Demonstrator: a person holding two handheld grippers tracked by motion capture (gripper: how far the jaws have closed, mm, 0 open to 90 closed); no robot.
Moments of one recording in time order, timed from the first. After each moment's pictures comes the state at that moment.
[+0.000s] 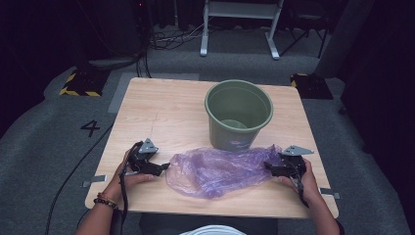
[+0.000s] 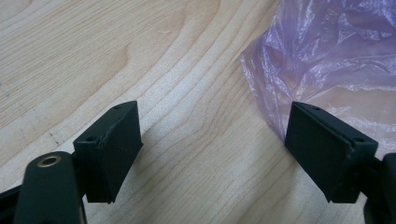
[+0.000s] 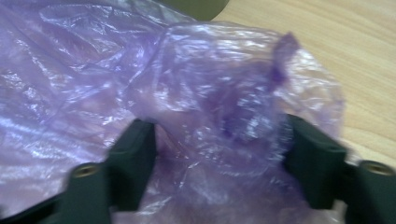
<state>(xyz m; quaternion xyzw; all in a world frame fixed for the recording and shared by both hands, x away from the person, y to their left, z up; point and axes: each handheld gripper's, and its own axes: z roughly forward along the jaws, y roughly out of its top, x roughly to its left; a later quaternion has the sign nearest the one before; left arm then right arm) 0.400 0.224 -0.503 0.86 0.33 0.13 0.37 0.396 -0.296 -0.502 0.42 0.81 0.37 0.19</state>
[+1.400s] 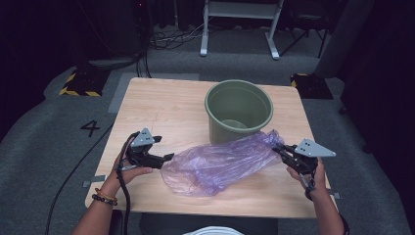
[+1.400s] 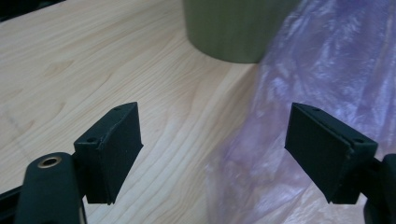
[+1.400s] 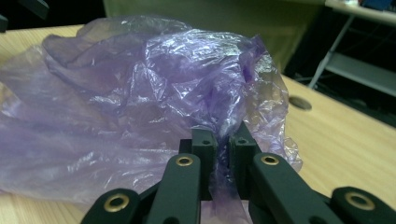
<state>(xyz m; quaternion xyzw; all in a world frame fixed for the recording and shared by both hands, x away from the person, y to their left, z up) 0.387 0.208 -0.436 0.83 0.28 0.15 0.46 0.370 -0.289 -0.422 0.28 0.77 0.50 0.28</state>
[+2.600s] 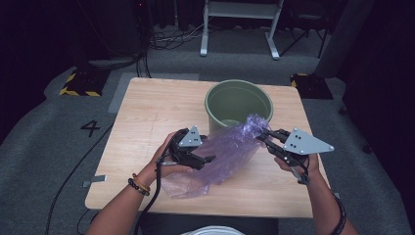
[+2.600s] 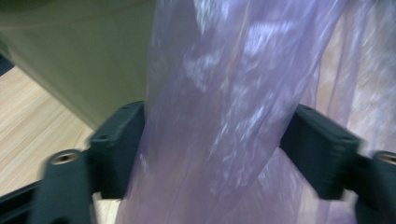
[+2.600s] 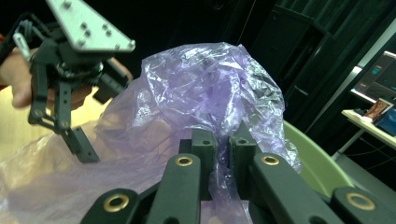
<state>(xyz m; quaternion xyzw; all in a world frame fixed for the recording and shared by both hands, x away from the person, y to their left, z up) 0.391 0.095 -0.403 0.87 0.15 0.14 0.45 0.348 -0.220 -0.327 0.10 0.76 0.54 0.34</state>
